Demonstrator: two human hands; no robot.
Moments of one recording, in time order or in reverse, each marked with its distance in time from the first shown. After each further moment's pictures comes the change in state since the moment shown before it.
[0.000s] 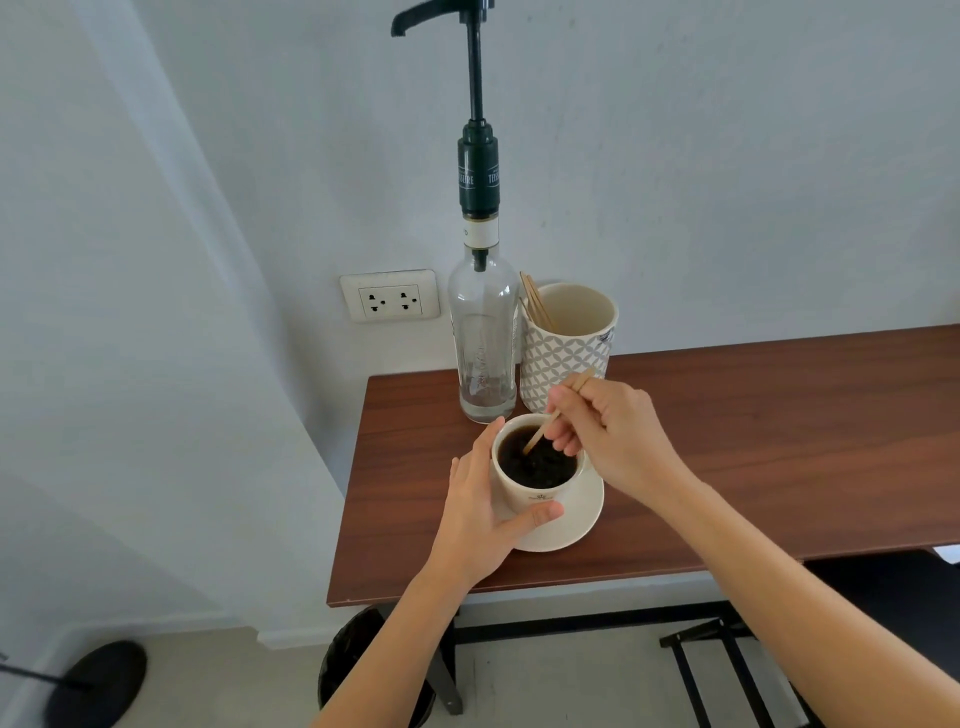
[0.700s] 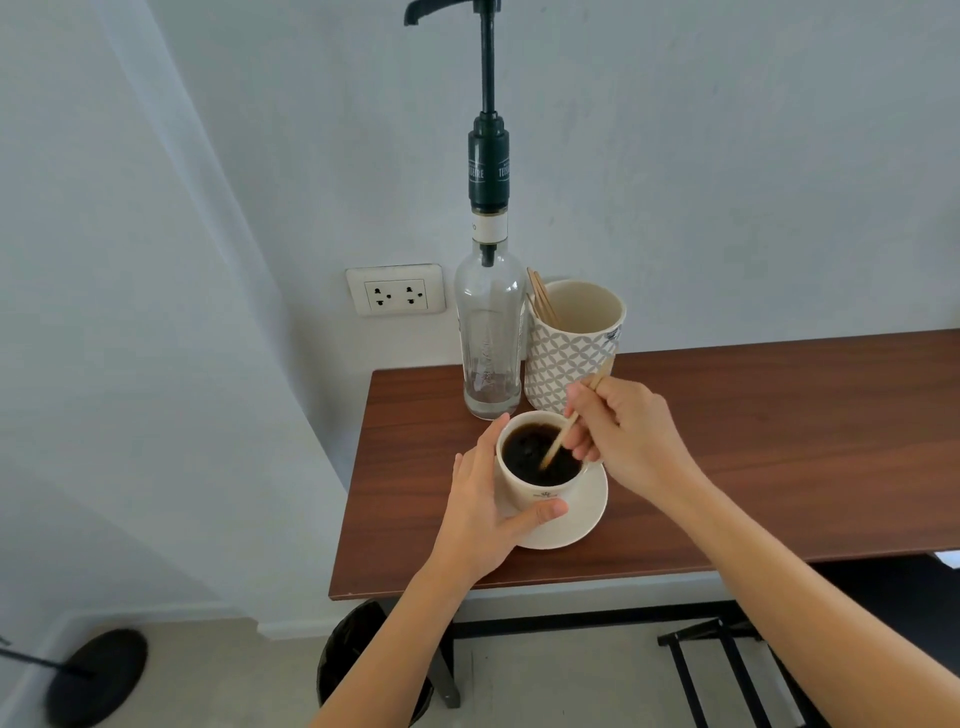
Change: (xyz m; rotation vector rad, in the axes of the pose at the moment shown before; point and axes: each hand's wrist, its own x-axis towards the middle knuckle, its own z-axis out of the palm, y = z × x) left_hand 0.001 0.001 -0.001 0.007 0.005 -0.003; right_hand -0.002 -0.002 -0.004 -0.044 0.015 0.098
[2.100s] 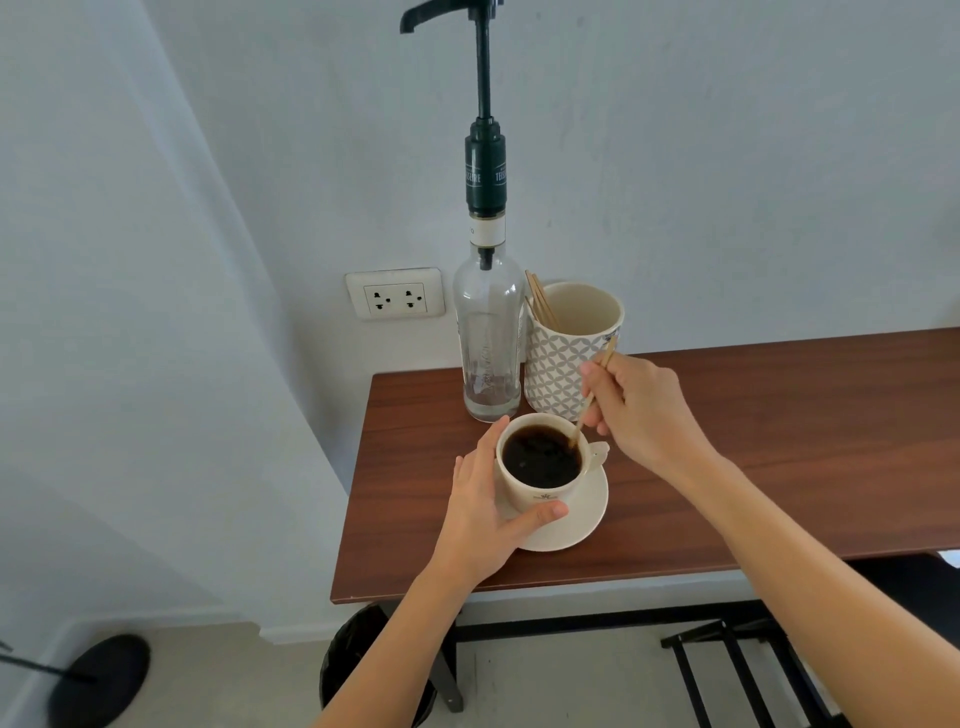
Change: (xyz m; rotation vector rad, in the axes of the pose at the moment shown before) left_hand 0.000 0.001 0.001 0.016 -0.011 -0.014; right_hand 0.017 0.004 -0.013 -0.198 0.071 -0.067
